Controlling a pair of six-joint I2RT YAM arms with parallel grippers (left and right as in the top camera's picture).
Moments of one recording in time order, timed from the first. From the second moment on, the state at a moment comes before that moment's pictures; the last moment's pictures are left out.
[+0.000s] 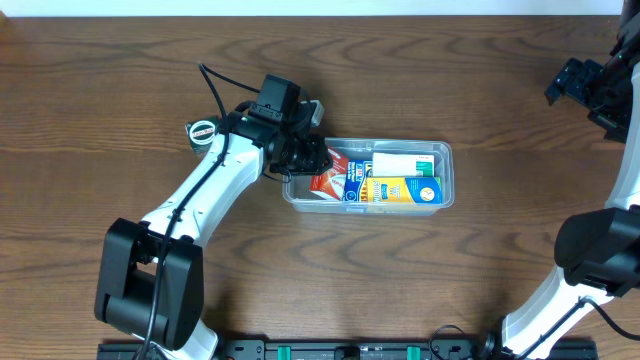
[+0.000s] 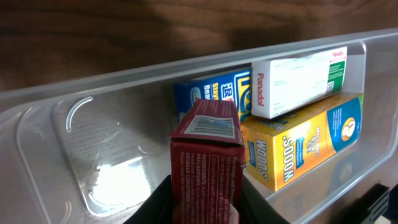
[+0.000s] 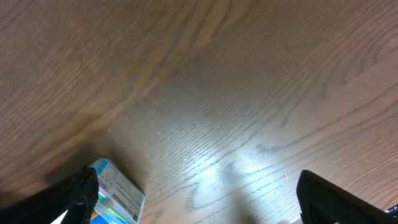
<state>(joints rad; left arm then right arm) -0.37 1.75 1.26 -0.69 0.46 -0.31 -0.28 2.00 2.20 -1.61 0.09 0.42</state>
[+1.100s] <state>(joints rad) -0.37 1.65 1.27 -0.66 0.47 -0.30 -0.28 2.00 2.20 -1.61 0.09 0.42</state>
